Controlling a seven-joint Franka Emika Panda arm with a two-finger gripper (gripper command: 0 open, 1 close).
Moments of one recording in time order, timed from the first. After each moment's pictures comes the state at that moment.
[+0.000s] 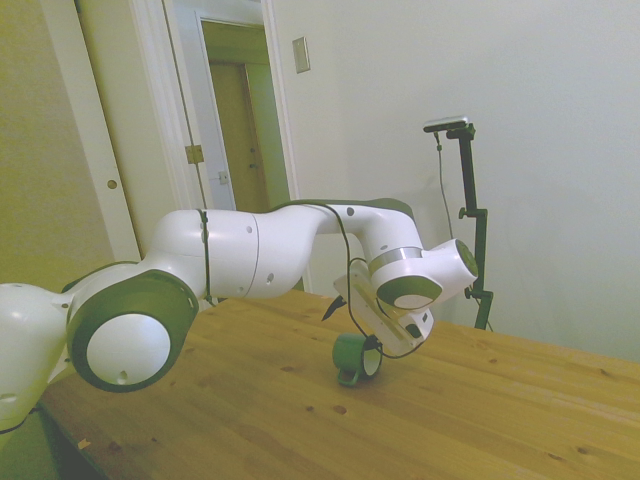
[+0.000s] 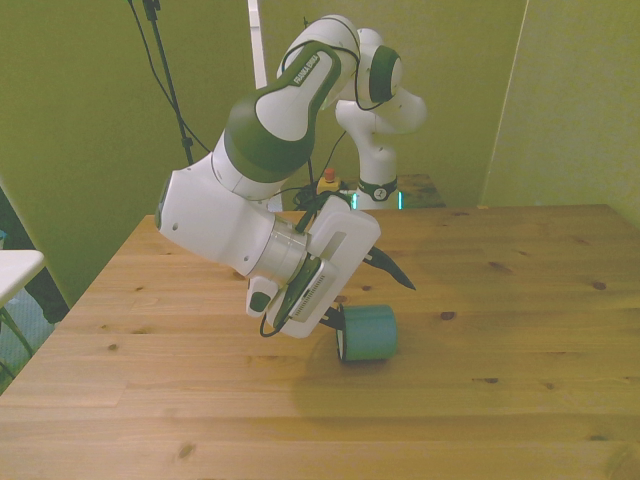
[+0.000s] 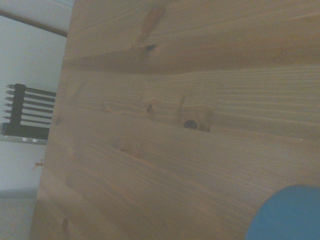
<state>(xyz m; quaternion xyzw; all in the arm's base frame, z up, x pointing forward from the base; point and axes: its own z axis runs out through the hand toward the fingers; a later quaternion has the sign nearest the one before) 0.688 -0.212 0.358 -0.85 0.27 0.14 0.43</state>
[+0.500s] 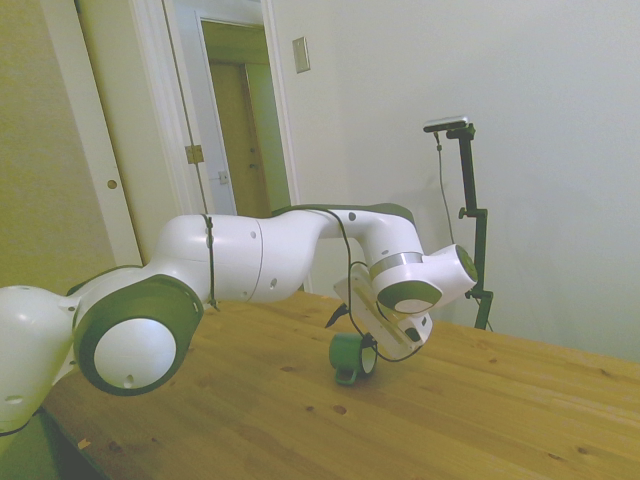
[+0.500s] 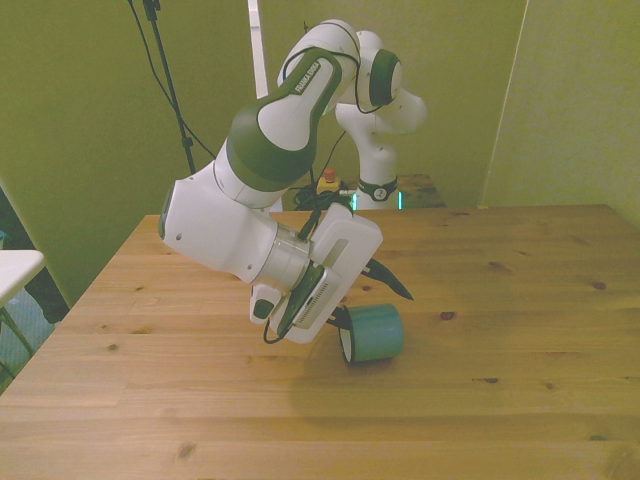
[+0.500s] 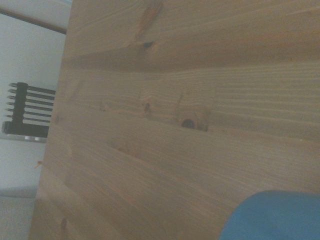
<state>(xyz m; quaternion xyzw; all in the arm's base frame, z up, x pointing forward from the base) 0.690 -0.210 0.351 -0.85 0.26 0.14 0.43</state>
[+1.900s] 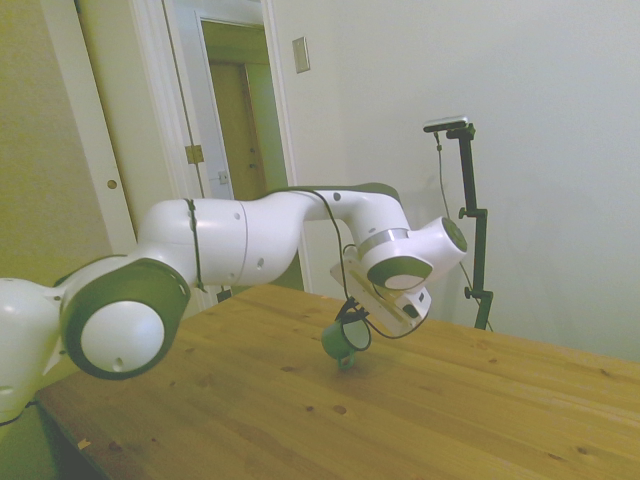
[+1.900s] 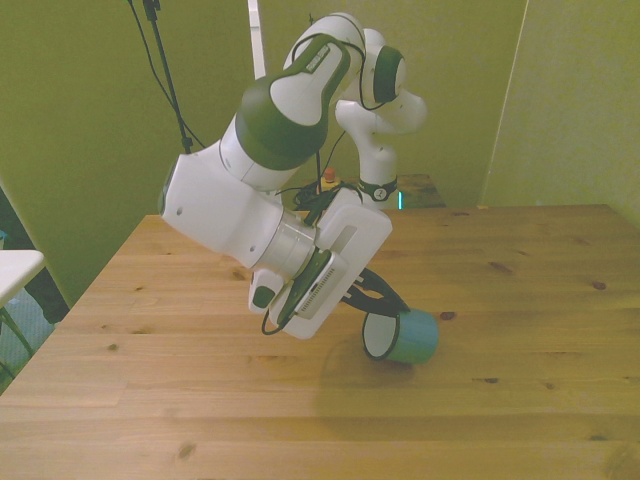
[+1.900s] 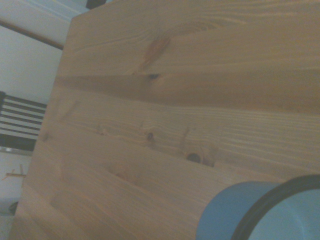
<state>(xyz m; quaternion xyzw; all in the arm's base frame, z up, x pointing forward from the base) 0.696 -0.196 0.401 -0.87 0.26 0.08 0.40</state>
